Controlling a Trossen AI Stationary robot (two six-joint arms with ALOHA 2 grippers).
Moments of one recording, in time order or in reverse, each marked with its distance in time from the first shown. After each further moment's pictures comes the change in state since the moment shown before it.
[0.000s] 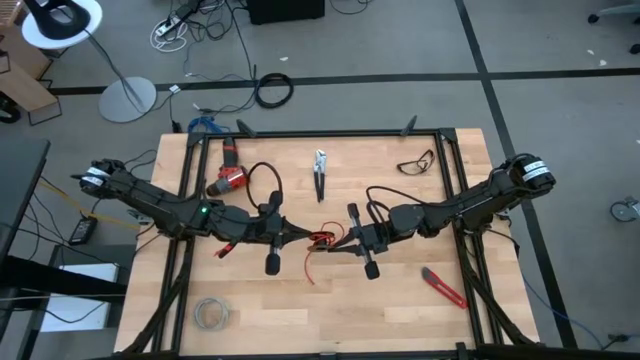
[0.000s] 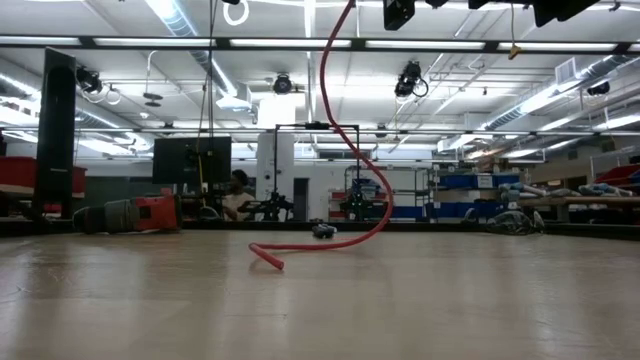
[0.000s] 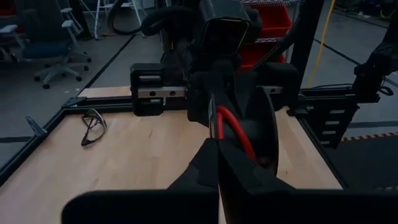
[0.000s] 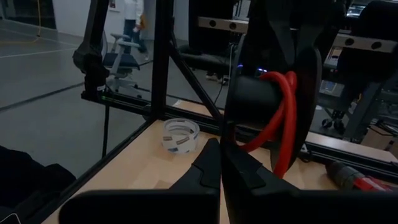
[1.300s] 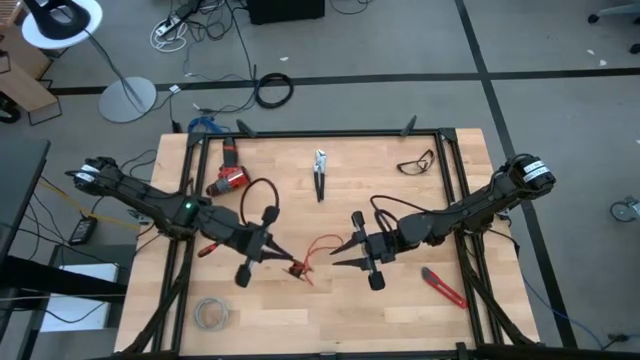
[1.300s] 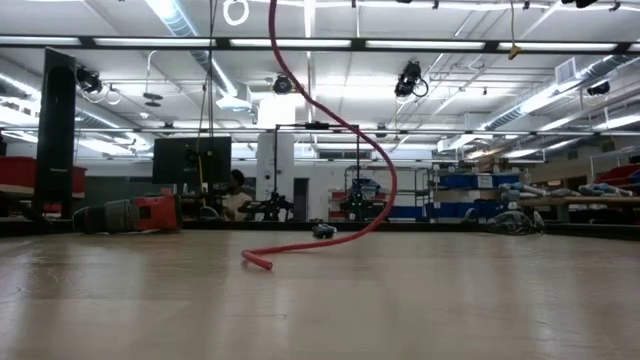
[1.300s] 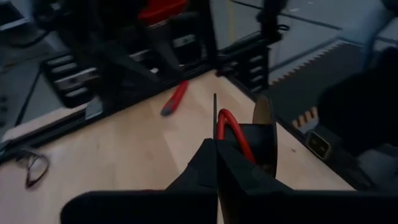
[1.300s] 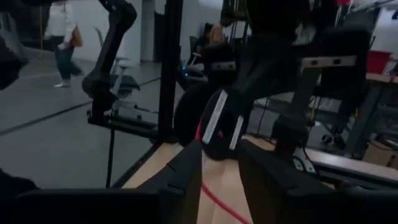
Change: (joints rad) left arm -0.041 -0.106 -0.001 -0.217 0.310 0.286; right arm 0.095 0.000 0.002 0.088 0.107 0.018
